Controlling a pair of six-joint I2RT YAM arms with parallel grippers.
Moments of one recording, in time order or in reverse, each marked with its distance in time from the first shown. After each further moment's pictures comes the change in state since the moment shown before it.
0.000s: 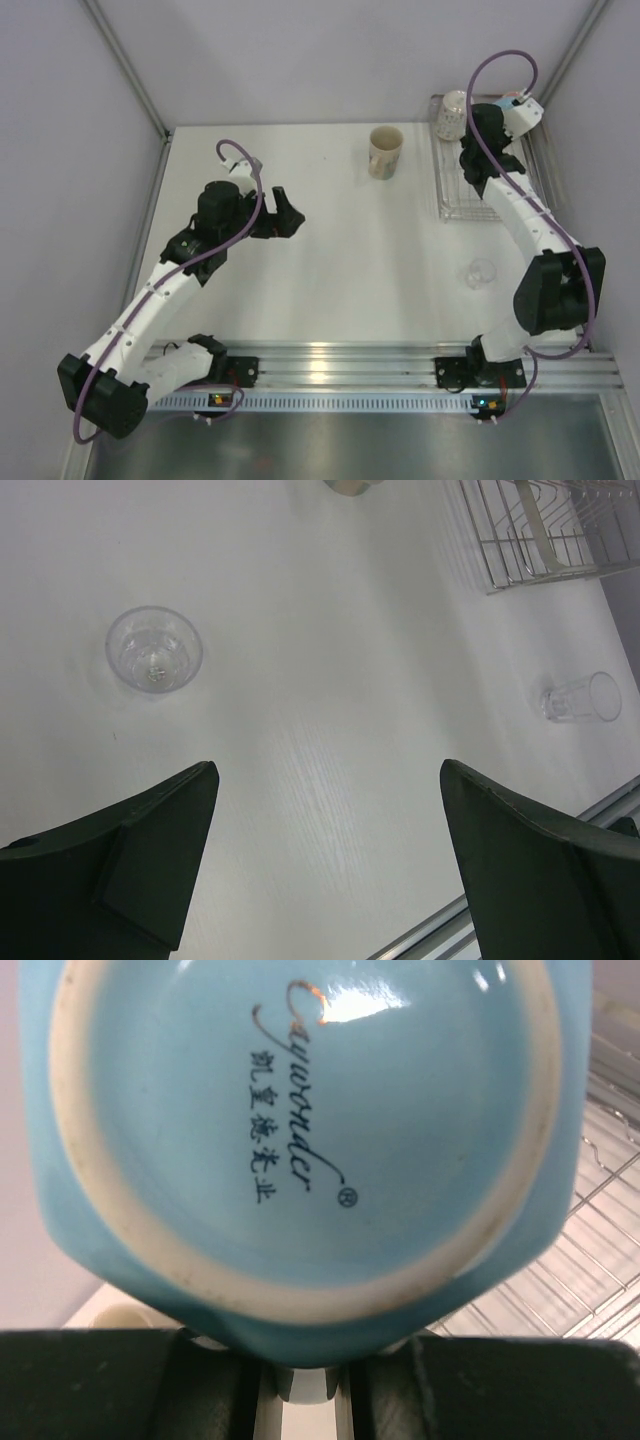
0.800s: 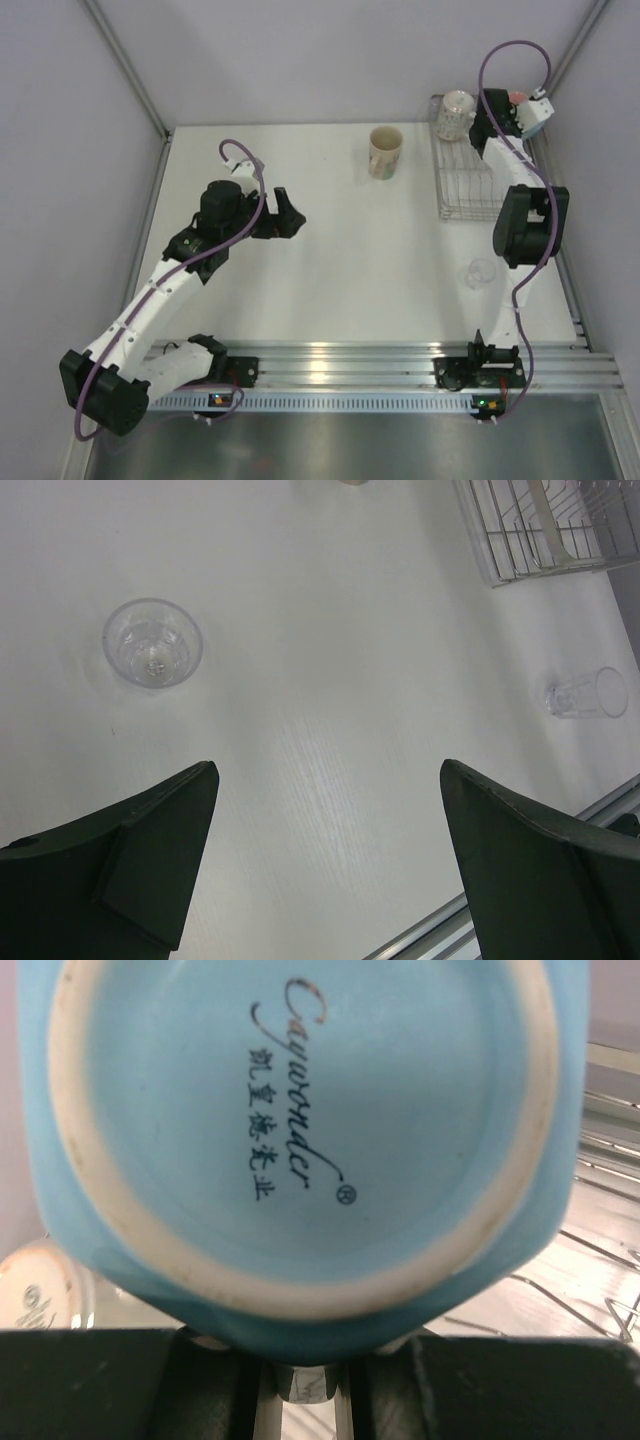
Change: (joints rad) left arm 0.000 0.018 0.000 -0.004 0.005 0.002; right arm -0.181 0.560 0.473 -0.084 0.141 0.166
